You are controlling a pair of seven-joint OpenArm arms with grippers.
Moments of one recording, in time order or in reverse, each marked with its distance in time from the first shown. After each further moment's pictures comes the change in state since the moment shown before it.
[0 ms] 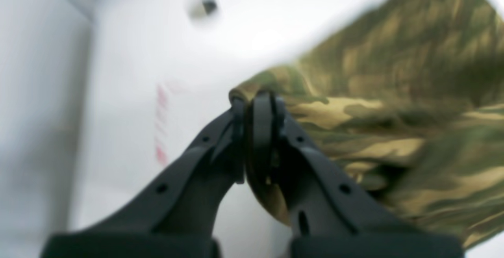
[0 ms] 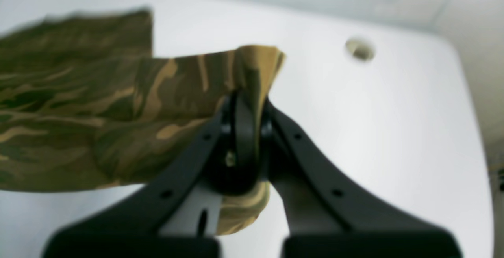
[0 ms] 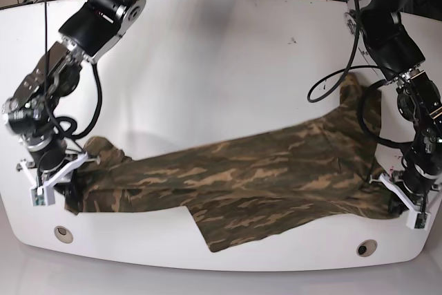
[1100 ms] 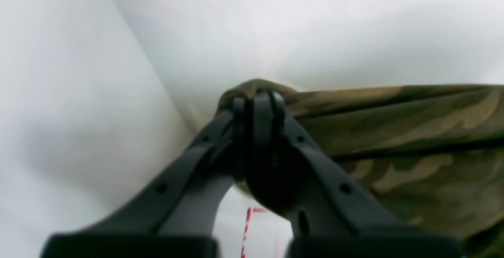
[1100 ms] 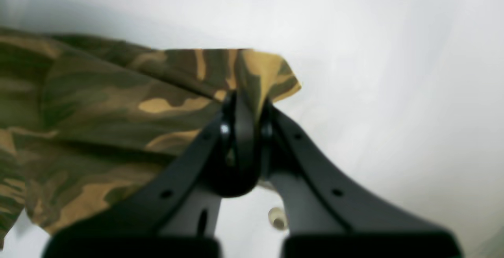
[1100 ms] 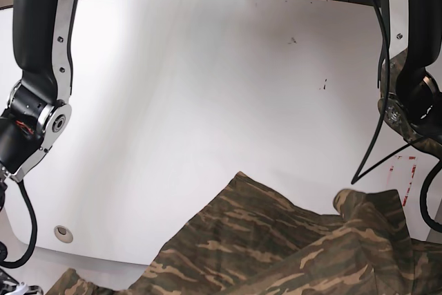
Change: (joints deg) left arm -27.5 -4.9 -5.8 2.9 -2.7 -0.1 14.6; right arm 37.1 15.0 -14.2 -21.2 2.9 0.8 2.0
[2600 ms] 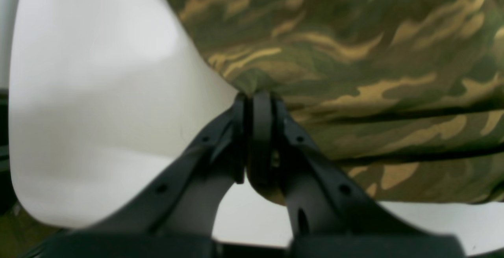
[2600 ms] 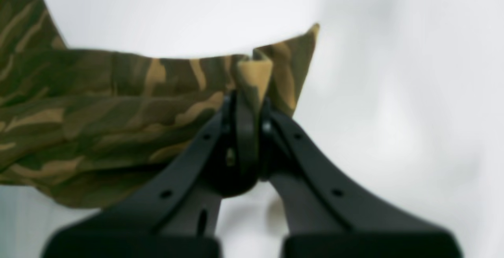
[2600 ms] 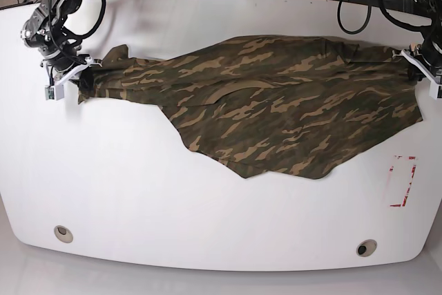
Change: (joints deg) left arm 70.1 1.2 -13.6 8.4 -15.6 -0.2 -6.0; right arm -68.9 -12.1 20.8 6.3 5.7 -0.5 9.4
